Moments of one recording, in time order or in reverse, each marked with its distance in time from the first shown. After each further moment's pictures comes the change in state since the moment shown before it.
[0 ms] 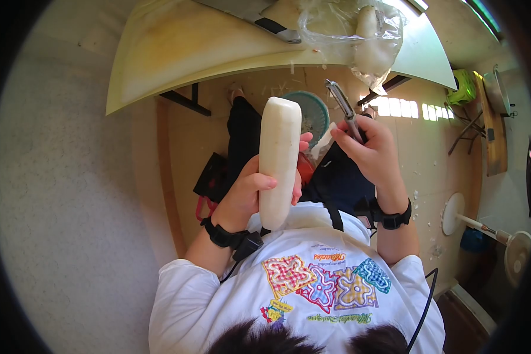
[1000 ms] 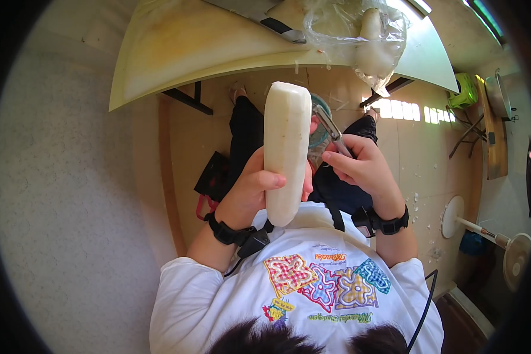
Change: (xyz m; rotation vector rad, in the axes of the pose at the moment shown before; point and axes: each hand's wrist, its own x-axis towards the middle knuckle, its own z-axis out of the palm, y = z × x) left_hand 0.005 0.012 0.016 0.010 -0.030 0.072; right_hand -0.011 0.005 0.004 0.246 -0.334 0.325
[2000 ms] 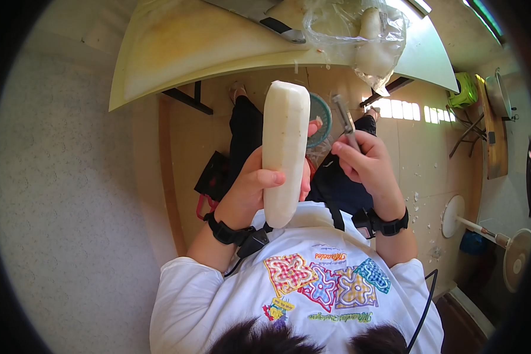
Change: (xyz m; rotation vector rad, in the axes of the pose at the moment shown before) left_hand 0.001 0.001 0.004 -0.008 0.042 -0.004; right_hand -0.003 0.004 -0.003 0.160 0.100 -0.086
